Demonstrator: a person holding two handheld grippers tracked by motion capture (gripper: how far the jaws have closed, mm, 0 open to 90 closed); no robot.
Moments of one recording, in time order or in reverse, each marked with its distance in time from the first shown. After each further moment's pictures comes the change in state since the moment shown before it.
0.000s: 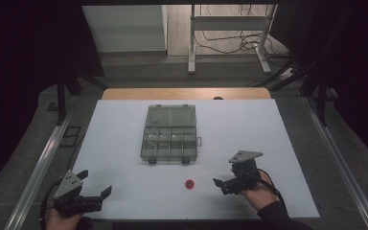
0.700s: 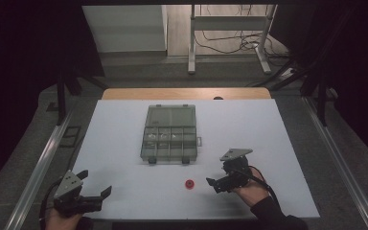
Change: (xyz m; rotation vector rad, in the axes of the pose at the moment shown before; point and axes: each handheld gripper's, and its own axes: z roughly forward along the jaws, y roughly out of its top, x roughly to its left) left arm 0.000 0.000 0.000 -0.002 -0.001 -0.001; right arm 0.009 0.014 0.016 0.033 0.024 -0.019
